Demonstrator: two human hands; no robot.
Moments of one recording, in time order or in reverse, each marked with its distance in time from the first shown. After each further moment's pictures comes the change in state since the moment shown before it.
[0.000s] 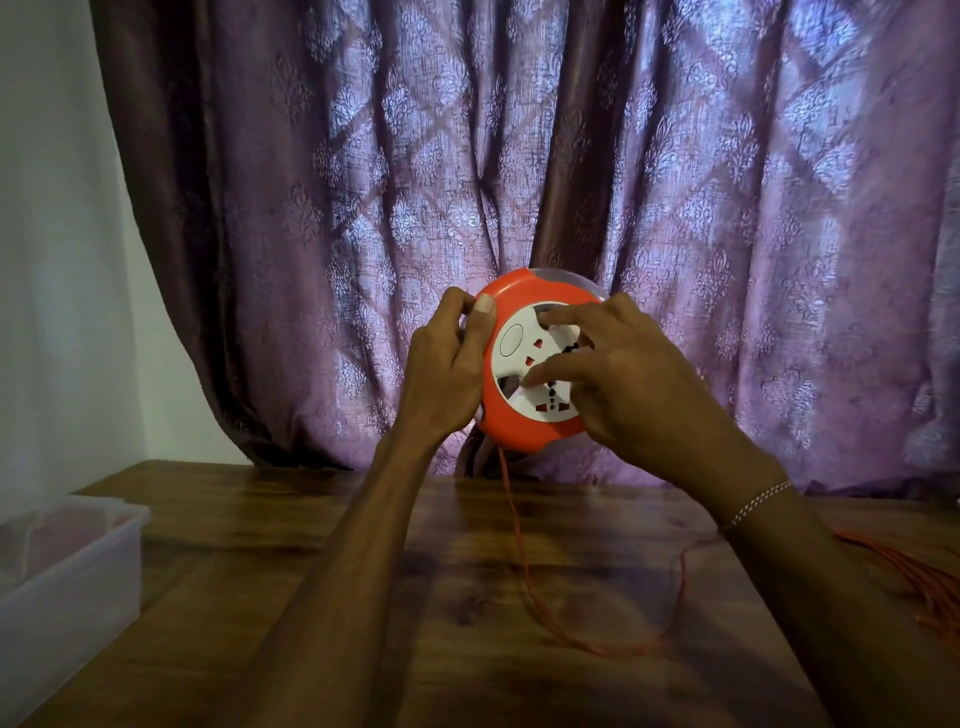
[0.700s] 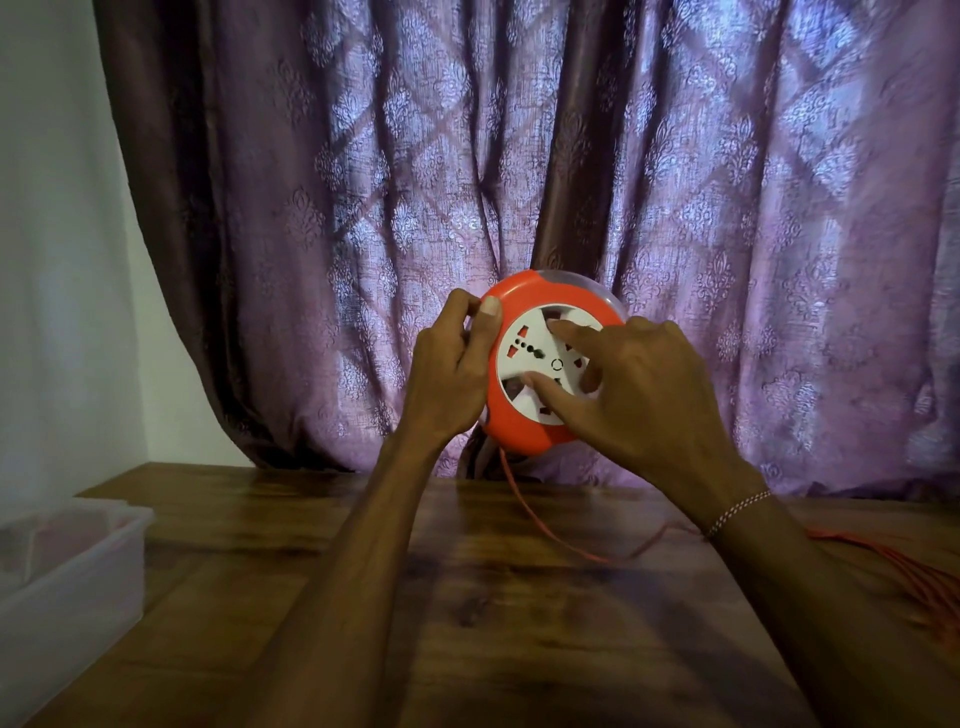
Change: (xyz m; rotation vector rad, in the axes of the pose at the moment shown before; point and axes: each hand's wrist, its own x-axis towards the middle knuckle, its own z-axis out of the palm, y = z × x) left_hand -0.001 0.005 0.001 -0.022 -0.008 0.003; right_hand -0.001 -0.010 0.003 -0.094 0.118 0.254
